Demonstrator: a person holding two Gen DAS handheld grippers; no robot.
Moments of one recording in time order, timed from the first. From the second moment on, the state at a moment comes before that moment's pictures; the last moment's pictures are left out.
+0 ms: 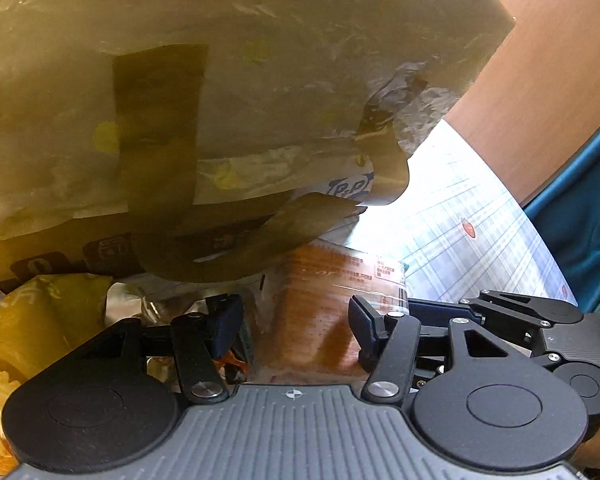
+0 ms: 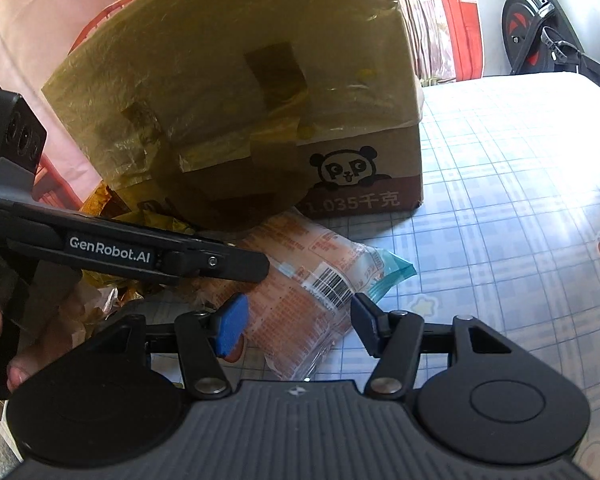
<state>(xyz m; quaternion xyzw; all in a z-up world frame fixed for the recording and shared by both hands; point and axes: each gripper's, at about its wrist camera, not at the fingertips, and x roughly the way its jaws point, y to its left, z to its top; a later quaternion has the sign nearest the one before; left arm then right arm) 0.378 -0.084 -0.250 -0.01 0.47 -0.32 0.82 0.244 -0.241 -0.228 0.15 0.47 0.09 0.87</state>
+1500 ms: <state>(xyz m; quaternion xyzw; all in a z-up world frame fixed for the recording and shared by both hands) 0.304 -0.066 -0.151 -0.03 0.38 -0.37 0.85 0.203 -0.230 -0.134 0.18 0.41 0.10 0.89</state>
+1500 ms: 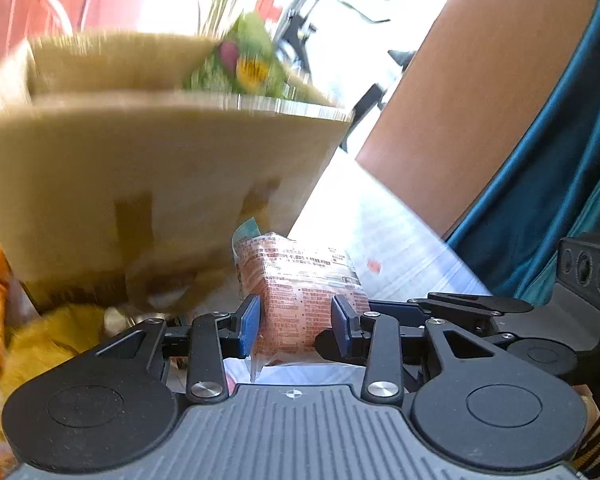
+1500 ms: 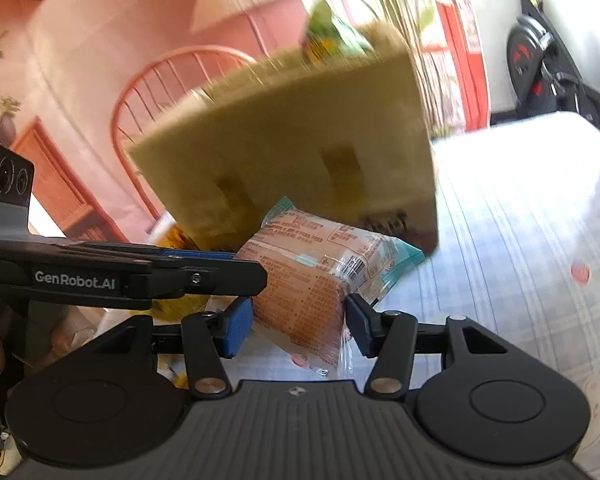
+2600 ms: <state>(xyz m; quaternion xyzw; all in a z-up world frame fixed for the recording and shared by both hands) 0.408 -0.010 -0.066 -0.12 0.34 -0.25 0.90 0.391 -0.170 -0.075 0.03 0.35 0.18 0.92</state>
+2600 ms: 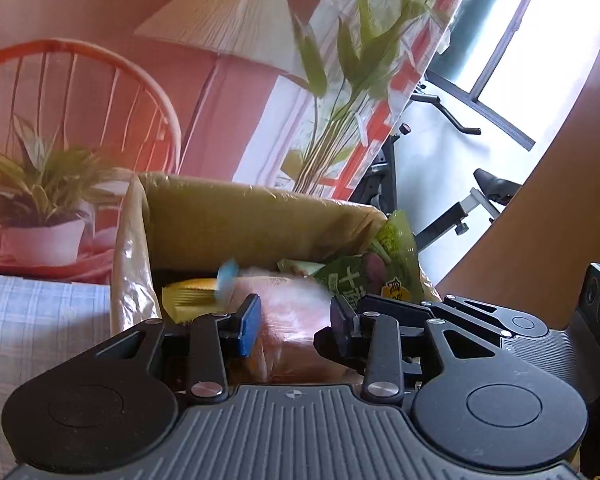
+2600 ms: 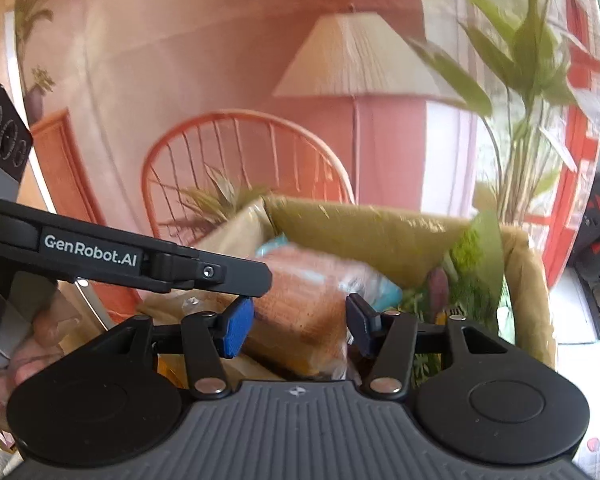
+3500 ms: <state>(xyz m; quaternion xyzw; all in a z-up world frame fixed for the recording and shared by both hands) 0.276 0.063 -0.029 -0.09 0.36 -0.17 0.91 0.263 -0.192 -0.050 0.11 0.31 0.19 0.93</state>
